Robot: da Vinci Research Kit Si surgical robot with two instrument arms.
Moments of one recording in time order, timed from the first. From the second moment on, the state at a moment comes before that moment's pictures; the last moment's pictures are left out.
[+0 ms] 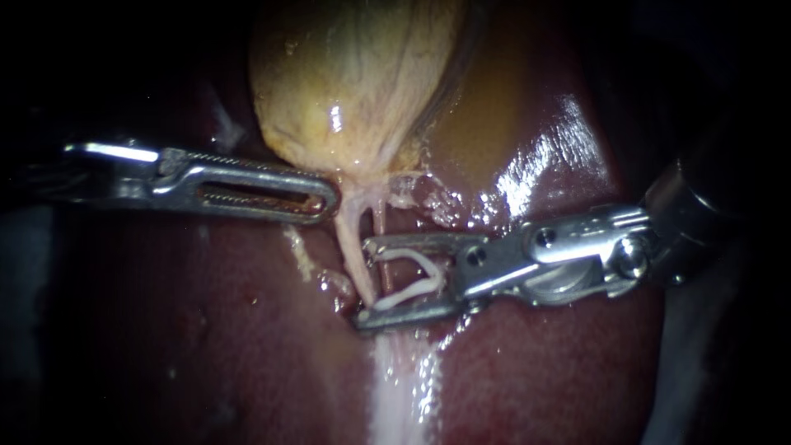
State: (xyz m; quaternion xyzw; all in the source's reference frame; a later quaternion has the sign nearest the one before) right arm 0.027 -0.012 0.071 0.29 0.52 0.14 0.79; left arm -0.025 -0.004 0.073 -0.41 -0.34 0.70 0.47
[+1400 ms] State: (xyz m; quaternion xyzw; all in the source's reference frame) right arm 0.029 -0.015 0.074 0.40 0.52 0.20 0.73; left arm -0.026 -0.004 0.072 -0.41 -0.35 0.70 0.47
